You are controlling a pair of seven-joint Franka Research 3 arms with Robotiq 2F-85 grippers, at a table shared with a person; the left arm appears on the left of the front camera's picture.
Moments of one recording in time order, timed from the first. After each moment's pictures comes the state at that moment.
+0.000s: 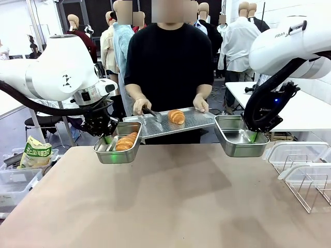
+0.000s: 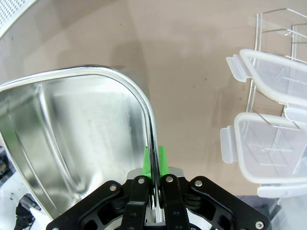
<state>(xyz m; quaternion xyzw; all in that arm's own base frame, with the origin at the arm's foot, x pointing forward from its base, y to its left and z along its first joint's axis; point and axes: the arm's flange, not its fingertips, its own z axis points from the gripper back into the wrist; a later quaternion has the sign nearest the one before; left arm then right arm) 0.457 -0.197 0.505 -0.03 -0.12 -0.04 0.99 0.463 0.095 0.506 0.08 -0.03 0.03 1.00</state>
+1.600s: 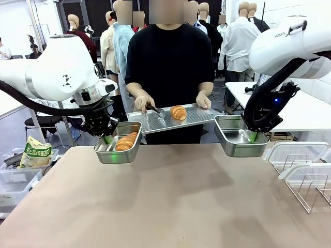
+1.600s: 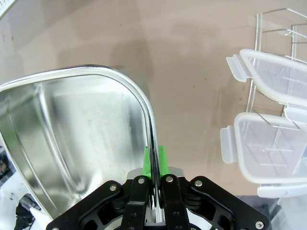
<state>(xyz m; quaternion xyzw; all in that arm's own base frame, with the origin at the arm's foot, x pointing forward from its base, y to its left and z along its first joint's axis) 0.457 -0.197 0.505 -0.03 -0.12 -0.04 0.99 0.463 0.095 0.506 0.08 -0.03 0.03 1.00</state>
